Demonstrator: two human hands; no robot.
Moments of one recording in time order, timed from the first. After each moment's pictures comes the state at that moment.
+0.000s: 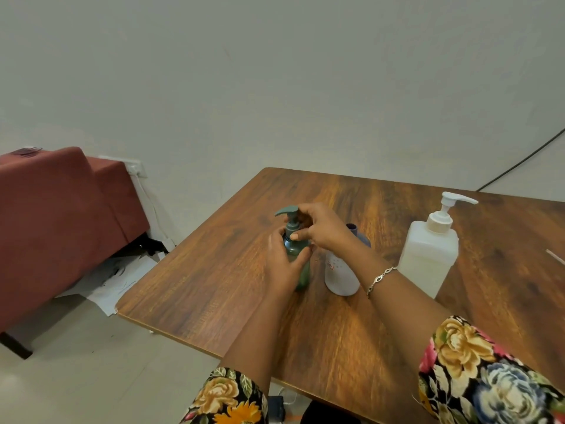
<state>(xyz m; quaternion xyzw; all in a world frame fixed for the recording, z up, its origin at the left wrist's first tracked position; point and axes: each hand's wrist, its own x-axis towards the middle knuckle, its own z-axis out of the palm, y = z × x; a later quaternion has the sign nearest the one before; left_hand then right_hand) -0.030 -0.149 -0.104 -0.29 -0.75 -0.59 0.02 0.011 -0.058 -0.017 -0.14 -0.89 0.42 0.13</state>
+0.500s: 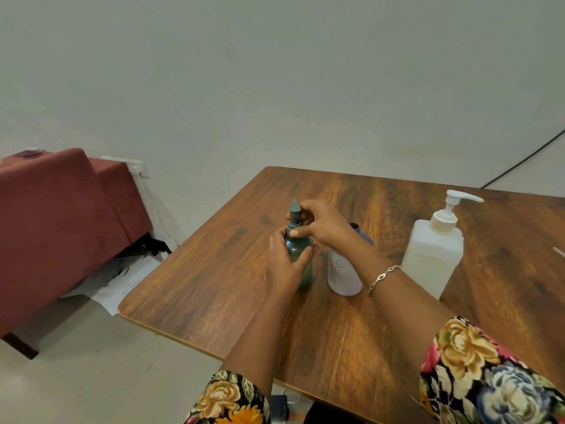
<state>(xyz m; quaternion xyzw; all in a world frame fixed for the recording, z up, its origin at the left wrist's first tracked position) -0.028 -0.151 -0.104 -0.29 -0.75 -0.59 0.03 0.006 -0.056 -0.017 -0.14 -0.88 0.44 0.14</state>
